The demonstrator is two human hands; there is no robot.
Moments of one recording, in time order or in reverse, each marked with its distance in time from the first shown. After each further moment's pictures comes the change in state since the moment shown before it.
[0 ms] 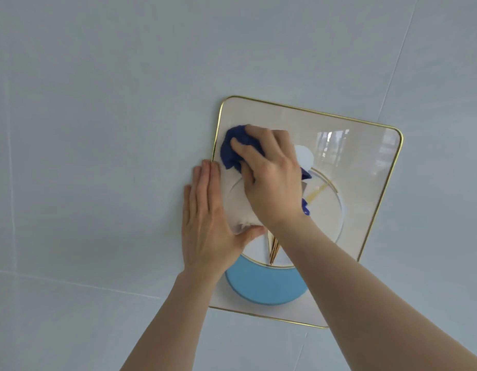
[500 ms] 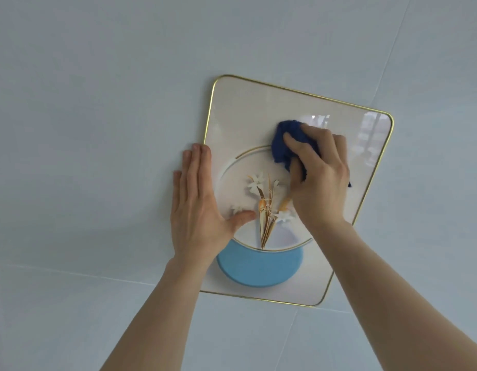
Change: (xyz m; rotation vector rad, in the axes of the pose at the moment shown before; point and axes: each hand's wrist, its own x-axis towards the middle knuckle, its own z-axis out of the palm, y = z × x) left_hand -0.001 0.002 -0.006 -0.094 -0.003 -0.030; right_hand -0.045 0.059 -0.031 -0.091 0.090 0.124
